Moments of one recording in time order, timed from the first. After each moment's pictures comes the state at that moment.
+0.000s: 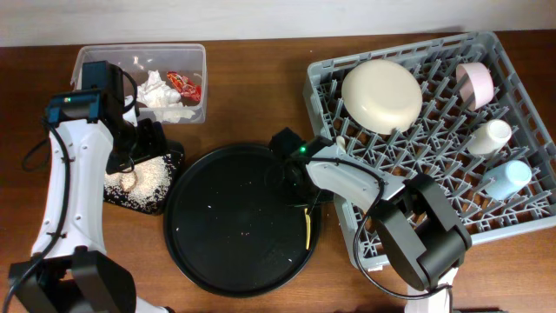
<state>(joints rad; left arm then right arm) 0.11 1.70 1.59 -1.29 0.03 -0.23 0.63 2.00 1.32 -0.90 -0.03 0.55</state>
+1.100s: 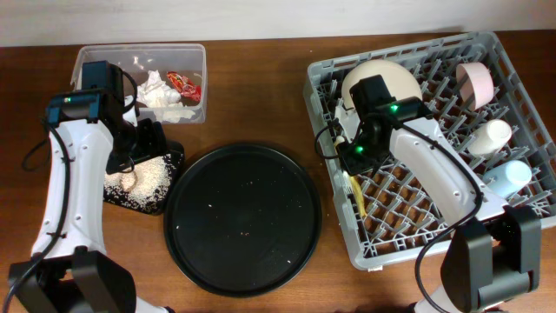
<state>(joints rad) 0.11 1.70 1.59 -1.29 0.03 -0.23 0.26 1.75 1.40 -1.06 -0.13 -0.11</state>
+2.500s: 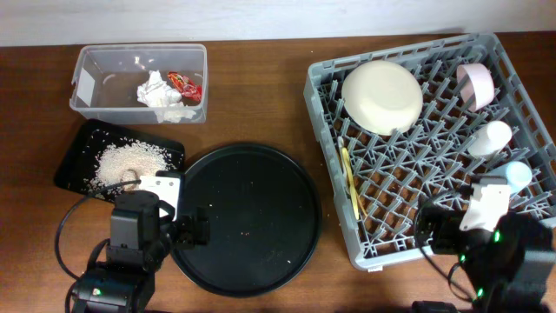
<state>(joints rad) -0.17 0.73 0.77 -0.83 0.01 -0.07 -0.08 0.48 0.86 -0.90 -0.05 0.00</state>
